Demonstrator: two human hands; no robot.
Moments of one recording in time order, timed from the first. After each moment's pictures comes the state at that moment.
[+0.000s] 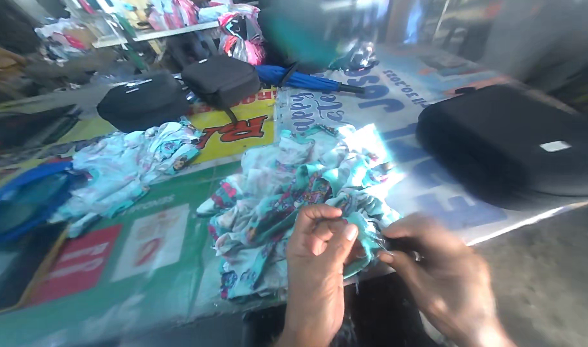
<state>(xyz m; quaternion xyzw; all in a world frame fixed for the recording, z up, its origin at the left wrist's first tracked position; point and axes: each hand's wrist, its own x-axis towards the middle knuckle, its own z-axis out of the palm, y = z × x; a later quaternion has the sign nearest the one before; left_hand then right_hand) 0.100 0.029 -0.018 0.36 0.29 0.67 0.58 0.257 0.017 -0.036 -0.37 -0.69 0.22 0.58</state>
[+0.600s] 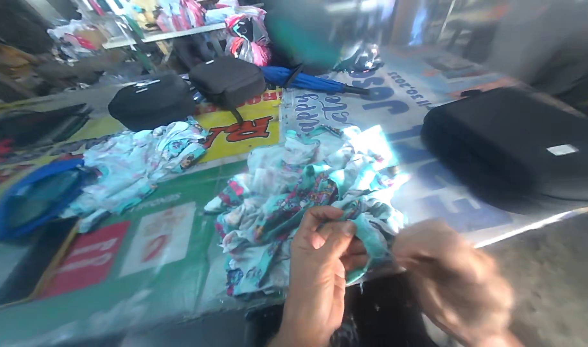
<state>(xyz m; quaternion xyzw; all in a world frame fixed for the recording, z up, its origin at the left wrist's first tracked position) 0.095 0.028 -0.008 0.29 0.33 0.62 0.65 0.260 0.024 -0.033 -0.30 -0.75 0.08 0.58</state>
